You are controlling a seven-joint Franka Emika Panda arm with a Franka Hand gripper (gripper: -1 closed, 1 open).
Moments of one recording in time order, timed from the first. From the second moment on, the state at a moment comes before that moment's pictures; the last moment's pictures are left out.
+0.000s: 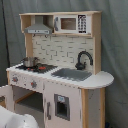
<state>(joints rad) -0.79 -0.86 2.22 -1.56 -1.46 2.18 0.71</state>
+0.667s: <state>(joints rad) -0.83 -0.91 2.26 -1.48 -1.46 2.18 0.90</state>
